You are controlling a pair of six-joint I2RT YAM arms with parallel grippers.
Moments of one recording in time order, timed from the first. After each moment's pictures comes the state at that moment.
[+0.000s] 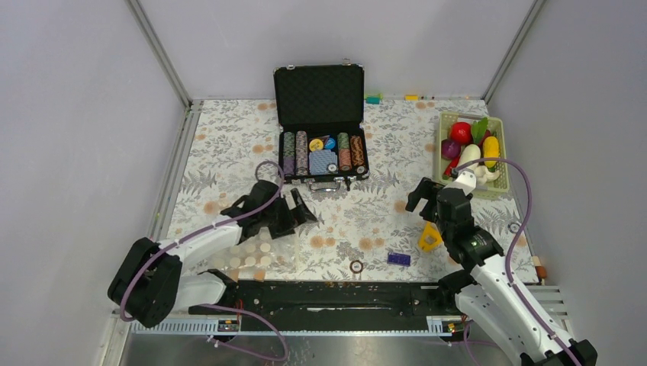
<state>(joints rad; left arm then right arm) -0.50 1.21 0.51 -0.14 0.25 -0.92 0.40 0.63 0.50 -0.41 0.36 0.56</state>
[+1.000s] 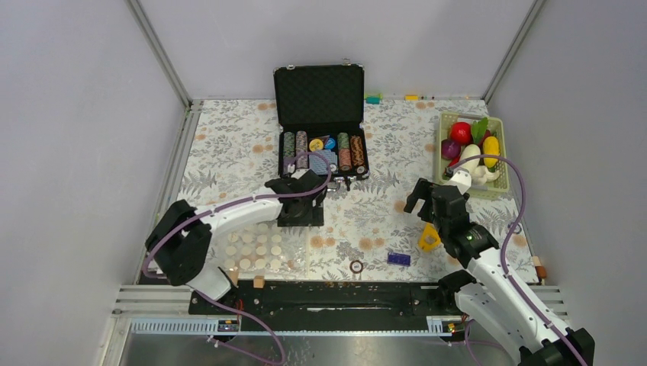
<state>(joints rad) -0.82 1.50 0.98 -0.68 -0.21 -0.81 0.40 0.71 0.51 -0.42 0.36 0.56</state>
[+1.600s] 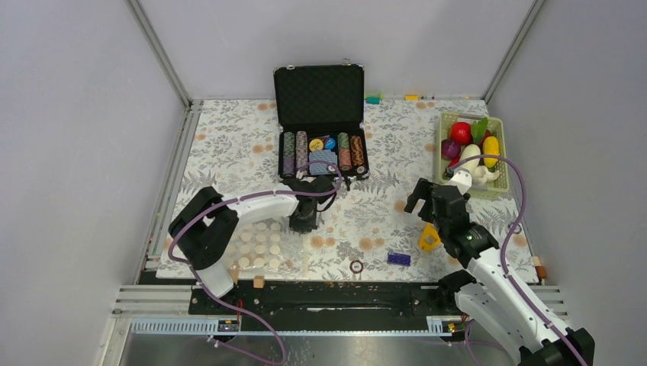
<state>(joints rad) -0.84 1.71 1.04 -0.74 -0.23 -0.77 0.40 0.71 0.51 -0.42 0.37 0.56</state>
